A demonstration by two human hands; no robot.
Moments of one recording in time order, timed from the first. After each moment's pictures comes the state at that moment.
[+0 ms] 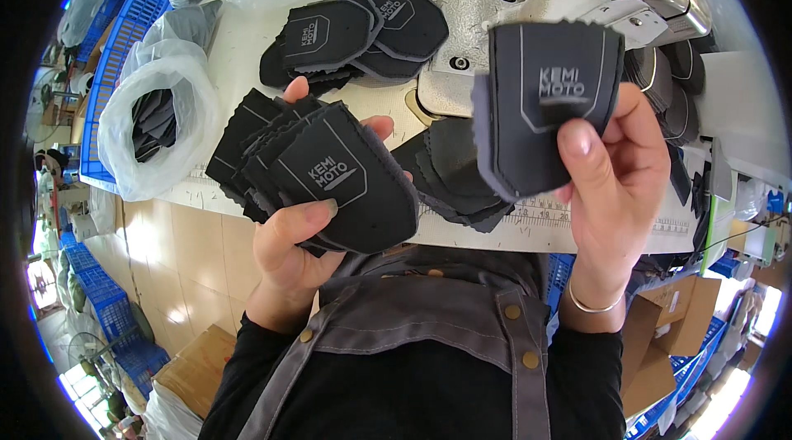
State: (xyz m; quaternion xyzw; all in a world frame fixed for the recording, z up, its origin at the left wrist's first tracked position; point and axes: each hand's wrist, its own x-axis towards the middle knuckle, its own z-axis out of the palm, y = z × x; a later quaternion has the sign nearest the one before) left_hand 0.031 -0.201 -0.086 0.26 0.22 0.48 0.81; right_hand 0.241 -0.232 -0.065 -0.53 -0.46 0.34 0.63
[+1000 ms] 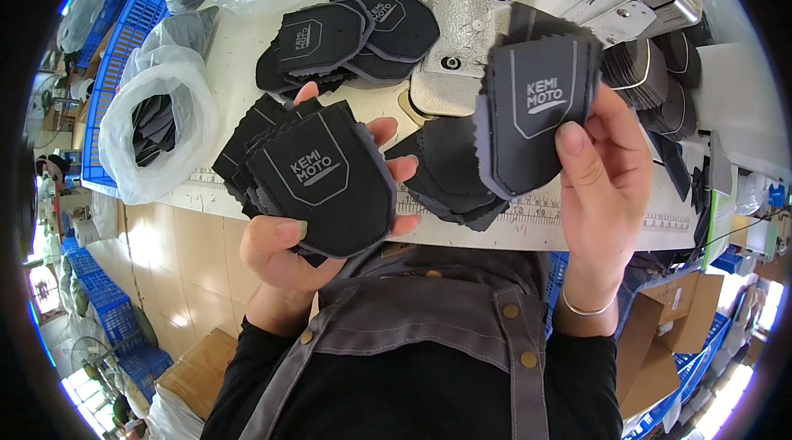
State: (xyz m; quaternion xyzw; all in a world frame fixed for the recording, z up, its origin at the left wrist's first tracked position) left_hand 0.029 -0.202 -0.092 0.19 0.12 0.43 0.88; right_hand 0.254 -0.240 -0.086 -0.43 -0.45 0.40 0.68
